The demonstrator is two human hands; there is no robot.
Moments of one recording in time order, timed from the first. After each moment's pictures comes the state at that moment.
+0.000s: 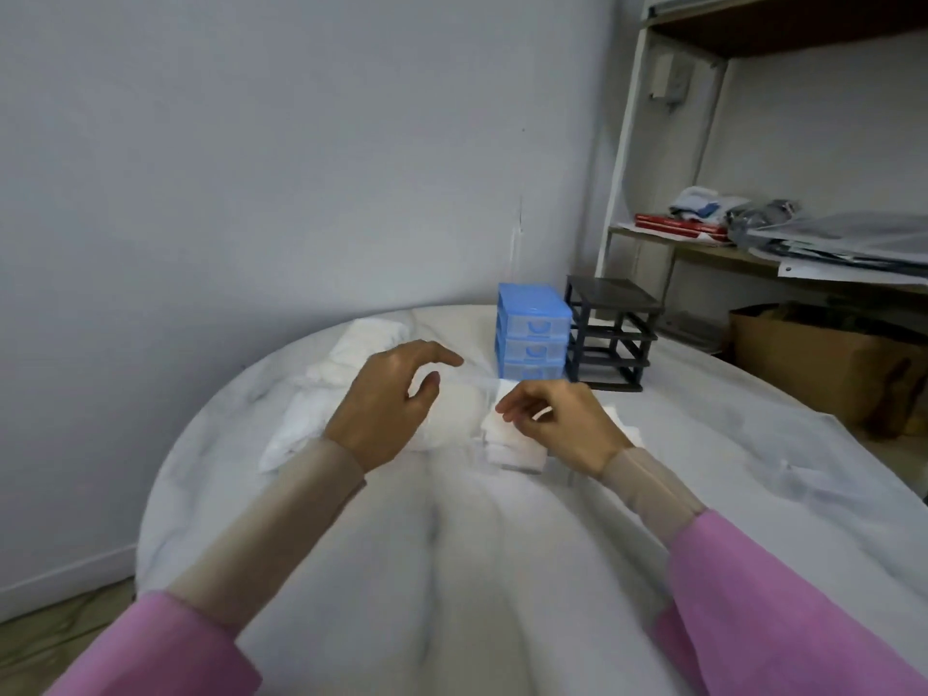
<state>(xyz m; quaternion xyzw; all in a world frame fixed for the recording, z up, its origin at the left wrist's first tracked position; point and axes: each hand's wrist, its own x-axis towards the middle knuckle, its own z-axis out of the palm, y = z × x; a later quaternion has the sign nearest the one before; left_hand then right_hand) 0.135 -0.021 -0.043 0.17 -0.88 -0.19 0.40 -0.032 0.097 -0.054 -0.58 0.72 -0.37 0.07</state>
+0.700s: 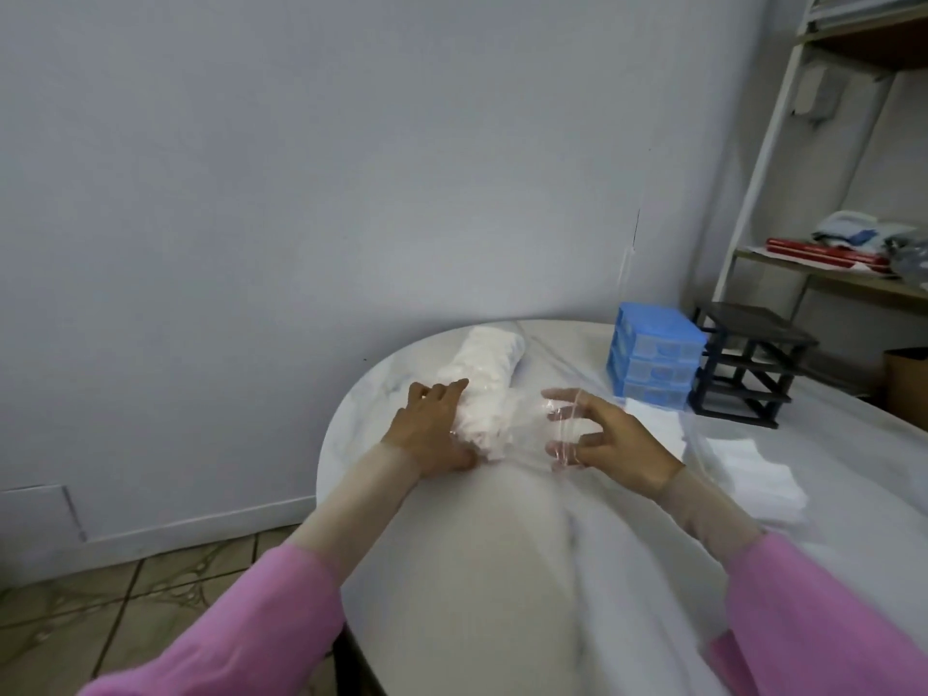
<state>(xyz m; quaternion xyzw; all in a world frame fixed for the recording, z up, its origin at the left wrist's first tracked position) 0.205 -0.091 -0.088 0.38 -0.90 -0.12 0.16 0.027 0.049 -0.066 -0.57 0.63 -0.45 0.27</state>
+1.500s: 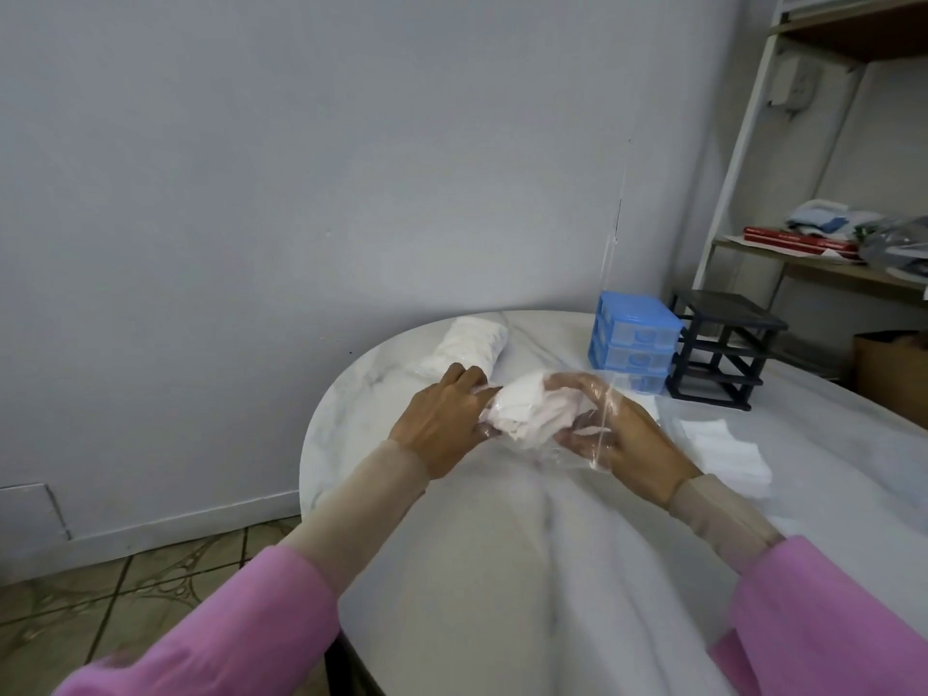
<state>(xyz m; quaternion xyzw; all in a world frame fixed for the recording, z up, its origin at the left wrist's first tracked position) 0.192 -0.049 -0.068 0.26 -0.94 0.05 0.20 0.024 0.081 -0.063 -0.67 0.60 -0.42 0.11</state>
